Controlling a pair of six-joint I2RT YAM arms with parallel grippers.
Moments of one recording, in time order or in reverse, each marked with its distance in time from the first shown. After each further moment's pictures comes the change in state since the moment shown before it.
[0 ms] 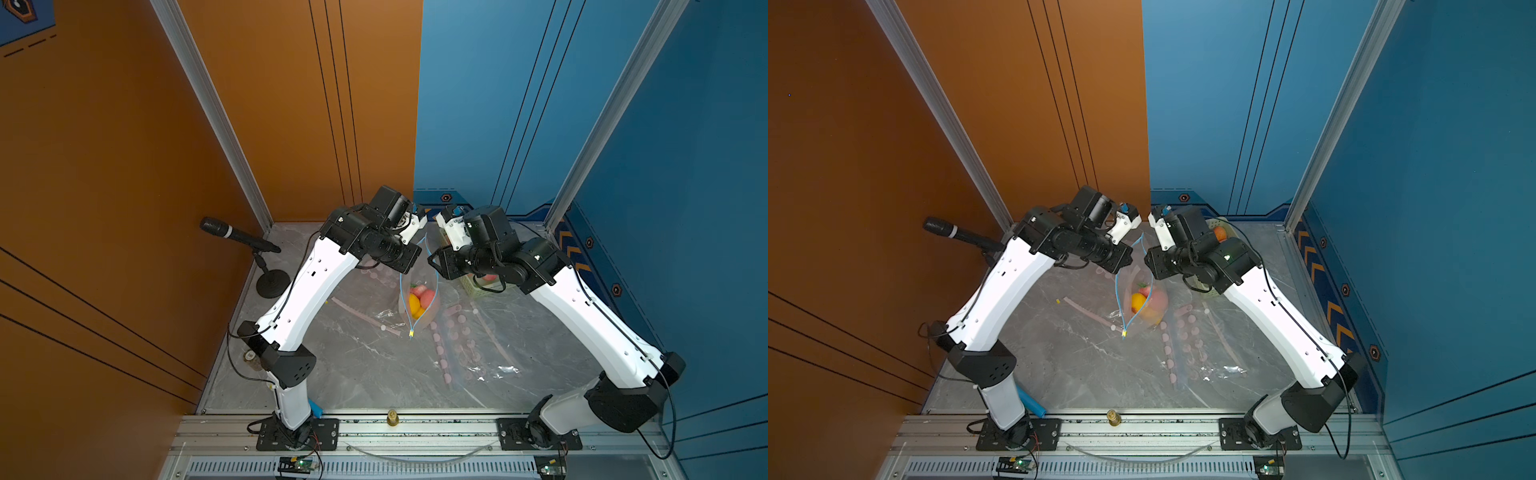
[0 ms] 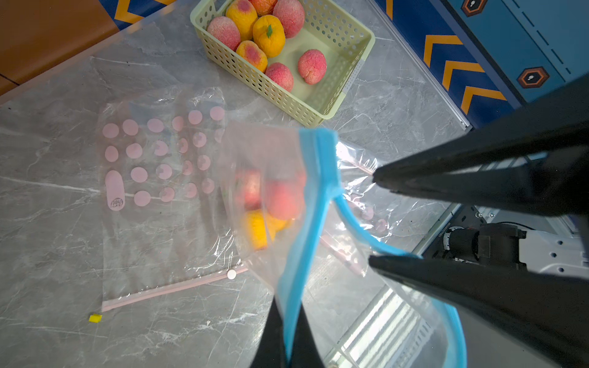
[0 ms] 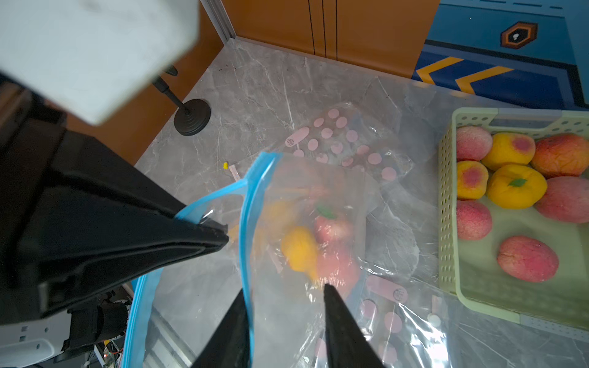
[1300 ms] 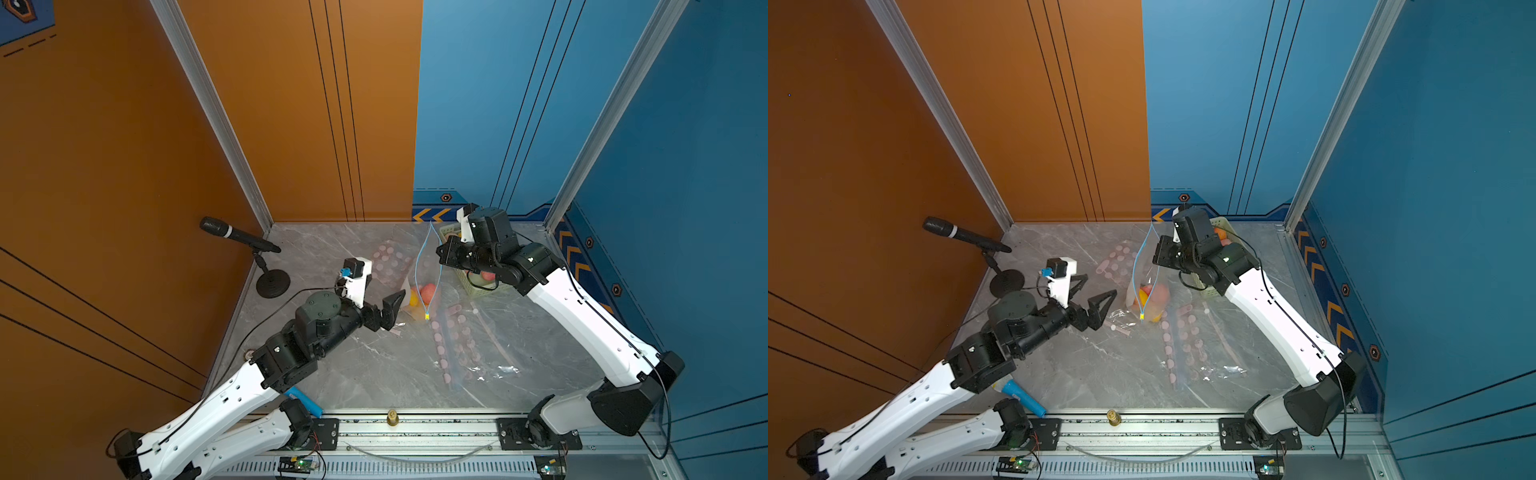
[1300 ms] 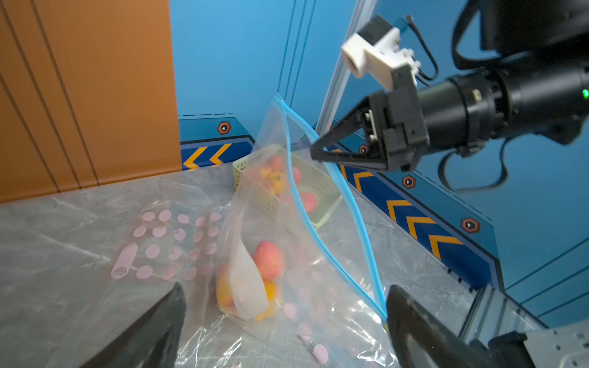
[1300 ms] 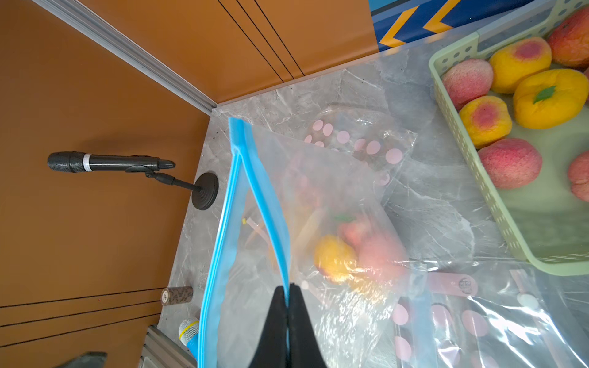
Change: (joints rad) left arm -0.221 -0.998 -1.452 1.247 -0.344 -0.154; right arm -0.074 -0.032 -0.152 0.219 0.012 0.433
